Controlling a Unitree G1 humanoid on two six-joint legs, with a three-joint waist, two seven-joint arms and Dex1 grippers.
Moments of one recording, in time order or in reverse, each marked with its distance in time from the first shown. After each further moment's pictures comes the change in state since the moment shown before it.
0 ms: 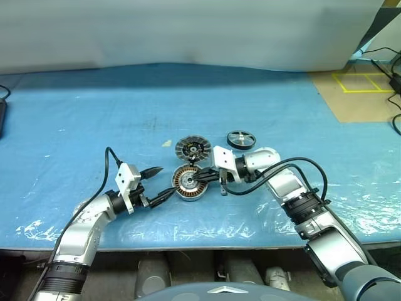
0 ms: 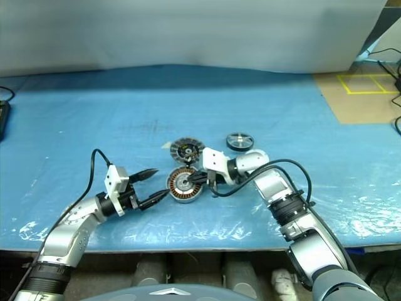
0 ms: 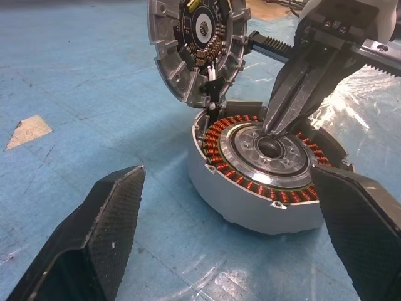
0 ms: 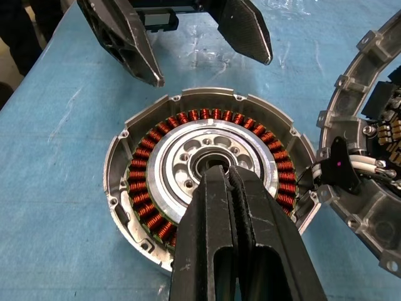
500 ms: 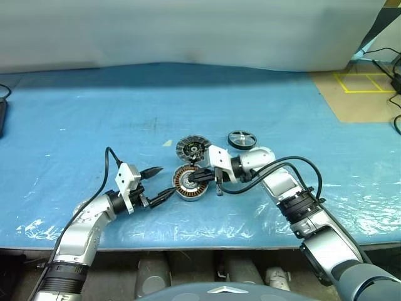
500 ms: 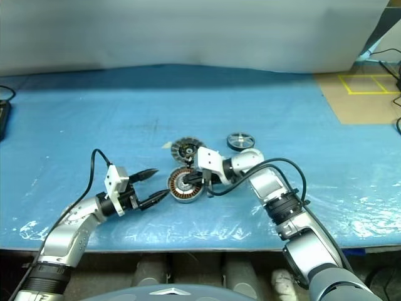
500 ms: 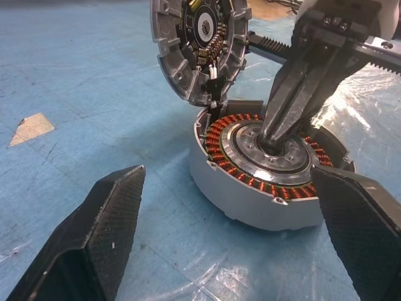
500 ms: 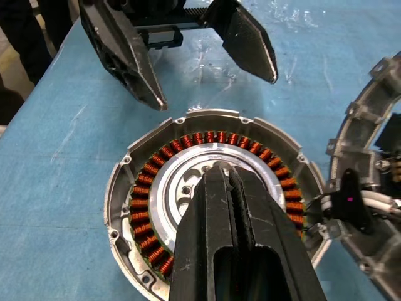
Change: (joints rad) left arm 0.000 0.000 0.000 0.000 0.000 0.000 0.000; right arm -0.027 0.020 0.006 -0.006 0.000 0.022 0.000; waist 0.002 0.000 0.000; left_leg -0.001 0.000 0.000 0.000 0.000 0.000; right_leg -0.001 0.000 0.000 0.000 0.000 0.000
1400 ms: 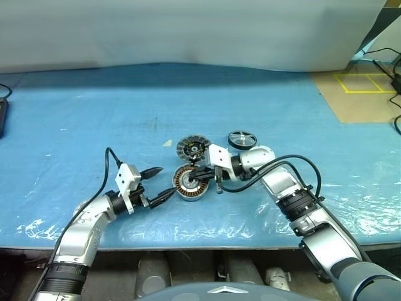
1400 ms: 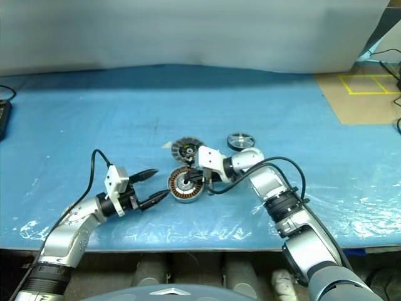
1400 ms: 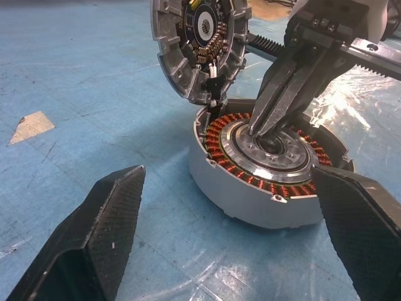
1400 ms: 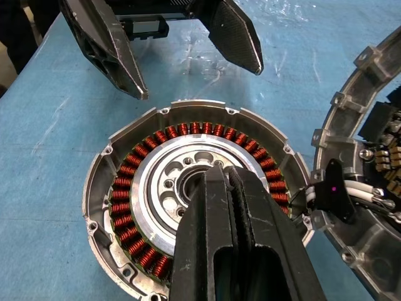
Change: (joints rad) left arm 0.002 -0.002 -0.001 0.000 0.000 -0.001 0.001; right arm -0.003 -0.004 0.001 0.038 -0.010 -0.034 -0.020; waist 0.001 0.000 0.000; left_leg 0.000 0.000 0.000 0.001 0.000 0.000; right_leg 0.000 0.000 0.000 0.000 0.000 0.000
